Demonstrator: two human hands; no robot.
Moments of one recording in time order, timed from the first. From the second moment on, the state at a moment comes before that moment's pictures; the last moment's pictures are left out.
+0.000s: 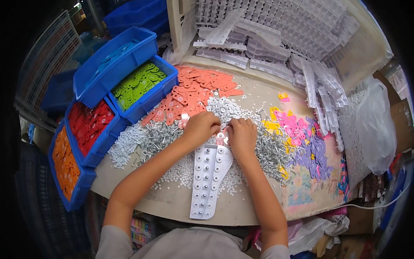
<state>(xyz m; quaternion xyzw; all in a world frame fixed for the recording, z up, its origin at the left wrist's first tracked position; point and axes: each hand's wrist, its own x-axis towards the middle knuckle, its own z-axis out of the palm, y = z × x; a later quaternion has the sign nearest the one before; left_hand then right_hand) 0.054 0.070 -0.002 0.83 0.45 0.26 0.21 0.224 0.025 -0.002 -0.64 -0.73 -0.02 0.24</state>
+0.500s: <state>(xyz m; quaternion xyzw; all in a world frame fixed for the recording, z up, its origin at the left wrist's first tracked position) 0.023 0.020 0.022 0.76 0.41 0.36 0.35 0.209 -0.104 0.061 -0.62 -0.62 0.30 0.39</state>
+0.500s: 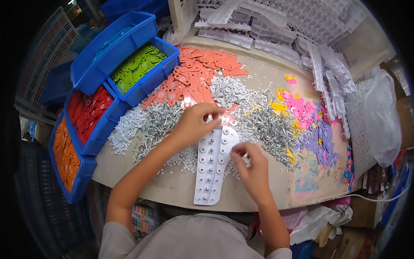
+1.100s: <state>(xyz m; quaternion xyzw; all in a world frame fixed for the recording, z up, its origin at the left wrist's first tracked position) -0.021 -0.124 0.022 0.75 0.42 0.31 0.41 0.190 -0.163 0.037 -0.60 -0.62 0.38 0.33</state>
